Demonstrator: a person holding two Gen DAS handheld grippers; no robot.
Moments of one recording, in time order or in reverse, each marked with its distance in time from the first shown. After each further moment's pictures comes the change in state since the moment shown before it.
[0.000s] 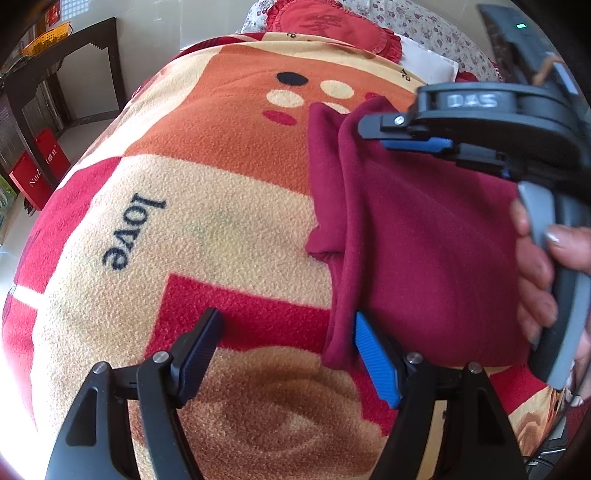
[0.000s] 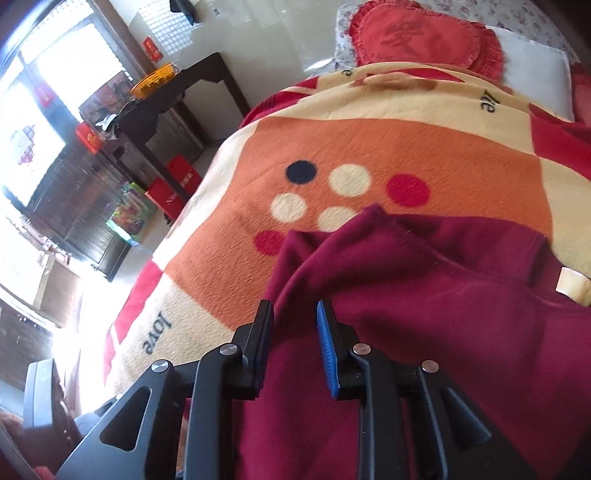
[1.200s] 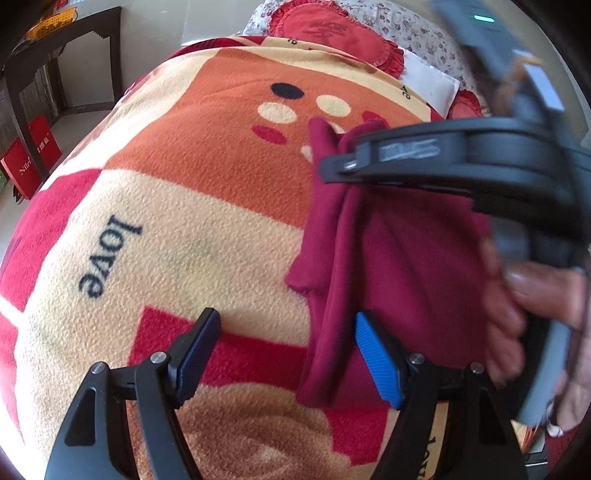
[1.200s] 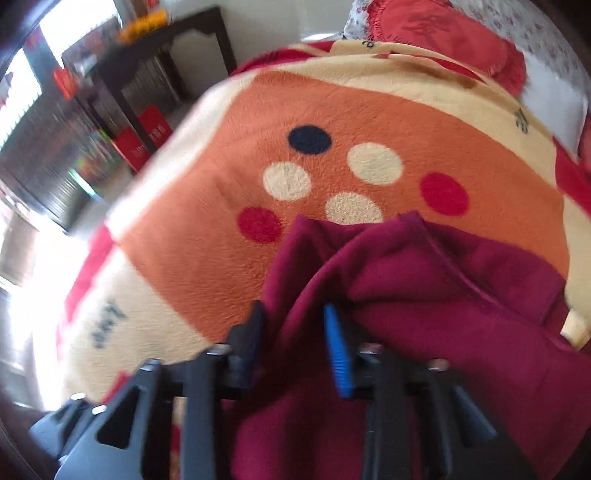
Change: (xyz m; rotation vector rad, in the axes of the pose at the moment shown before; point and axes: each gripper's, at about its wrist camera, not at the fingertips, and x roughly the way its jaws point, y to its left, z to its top) left arm 0.008 -0.001 0.029 -0.050 -0.015 -0.070; right arm 0.022 0.024 0.007 -0.093 0.101 -0.079
